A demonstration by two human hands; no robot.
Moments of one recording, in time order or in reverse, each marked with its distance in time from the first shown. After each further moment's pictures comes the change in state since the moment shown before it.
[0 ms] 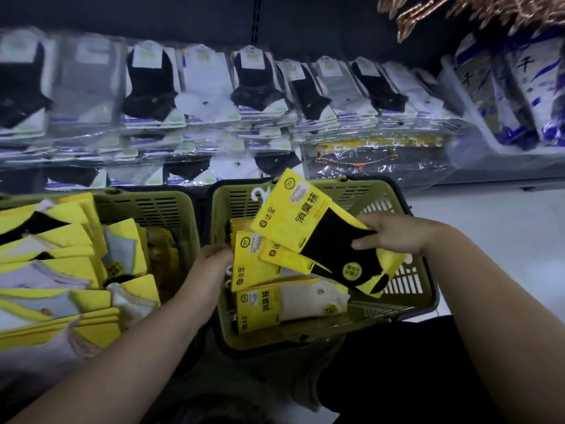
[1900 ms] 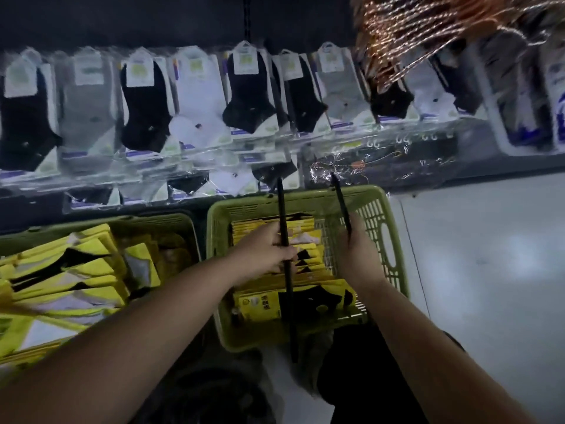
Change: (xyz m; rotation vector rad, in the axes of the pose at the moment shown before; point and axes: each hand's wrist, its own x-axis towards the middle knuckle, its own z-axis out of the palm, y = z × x) left_hand -0.005 0.138 0.092 0.480 -0.431 -0.152; right_hand 0.001 -0.042 0.019 0.227 0.677 0.016
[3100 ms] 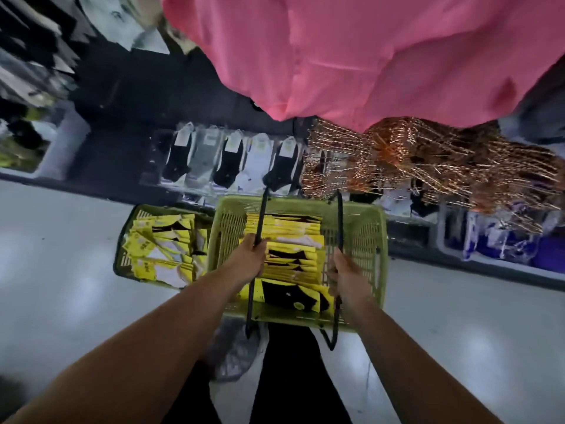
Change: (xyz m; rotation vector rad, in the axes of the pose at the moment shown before) left_hand -0.203 0.233 0.131 -0.202 0.685 -0.115; right_hand -0.071 -0.158 -0.315 0.462 -0.437 0.411
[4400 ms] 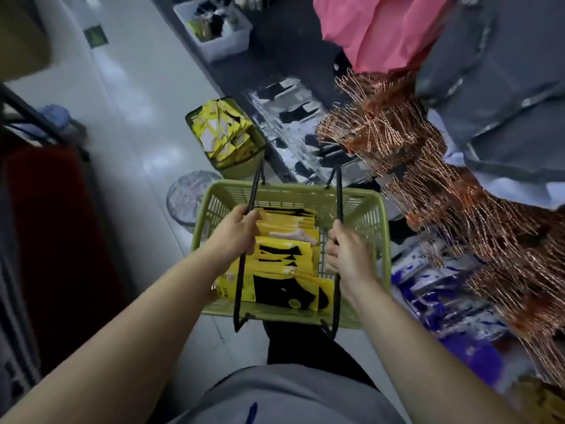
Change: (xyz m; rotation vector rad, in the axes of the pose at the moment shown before) left_hand -0.309 0.005 0.386 -0.755 0.614 0.076; right_hand -0.104 0.038 -0.365 -0.416 -0.655 -0.352
